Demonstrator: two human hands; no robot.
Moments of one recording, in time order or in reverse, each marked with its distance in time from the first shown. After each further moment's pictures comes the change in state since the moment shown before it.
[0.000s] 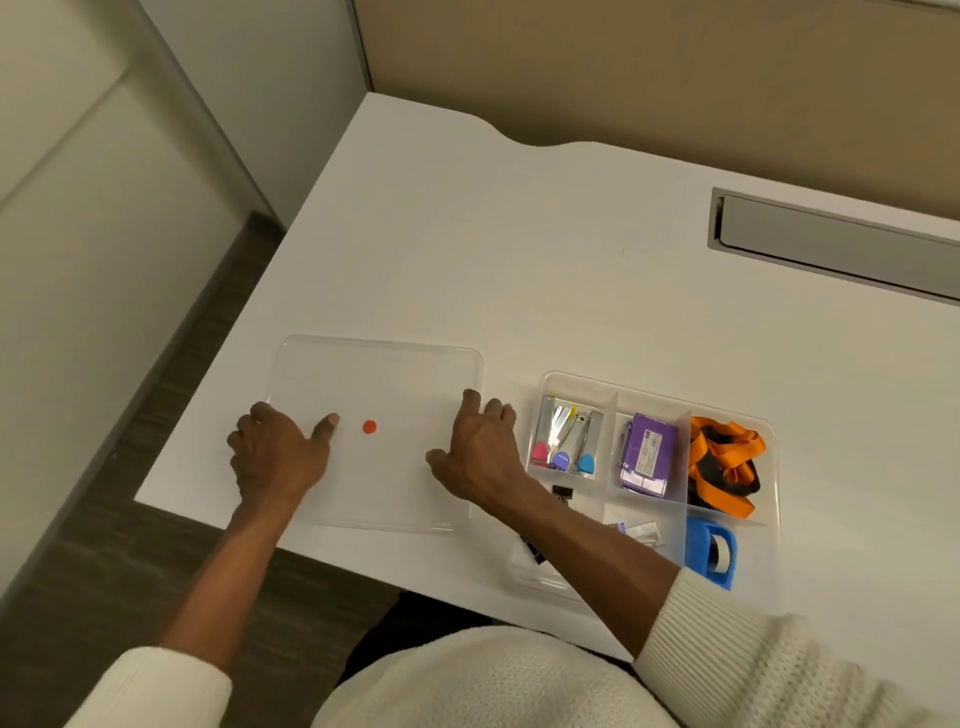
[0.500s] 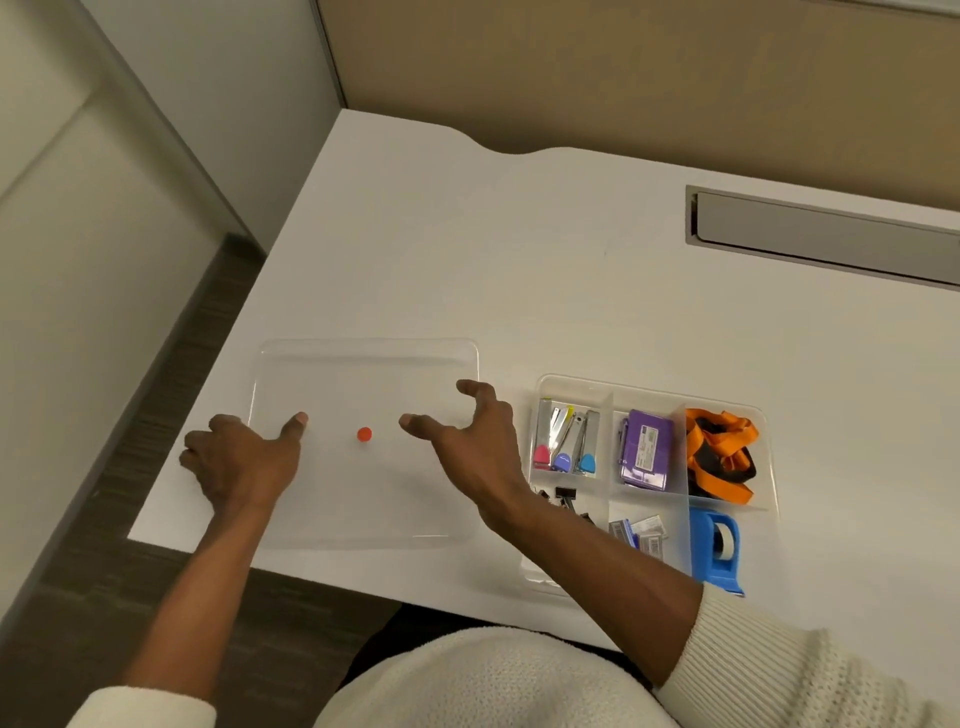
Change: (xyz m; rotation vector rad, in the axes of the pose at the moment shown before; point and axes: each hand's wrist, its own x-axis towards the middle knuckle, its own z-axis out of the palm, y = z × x) left_hand 0.022 -0.002 -0.025 -0.123 0.088 -0.097; right_hand -0.015 -0.022 -0.016 0.797 0.180 0.185
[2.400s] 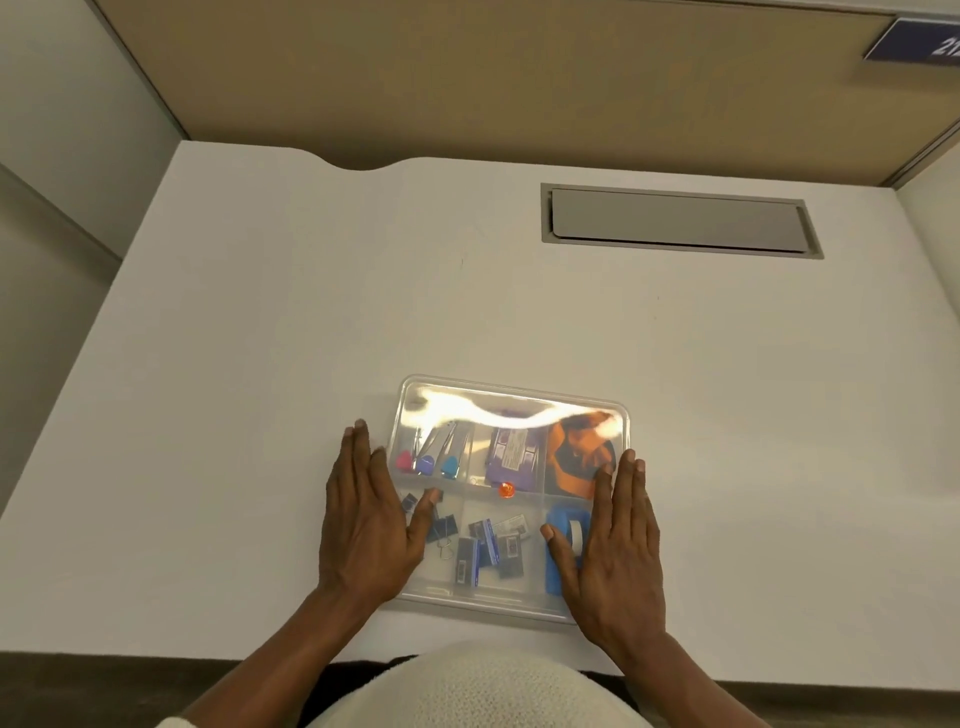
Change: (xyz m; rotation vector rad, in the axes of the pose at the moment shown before) left_hand -0.210 0.083 0.153 0.065 -0.183 0.971; right_hand -0.054 0.200 -0.258 -0.835 0.466 -0.280
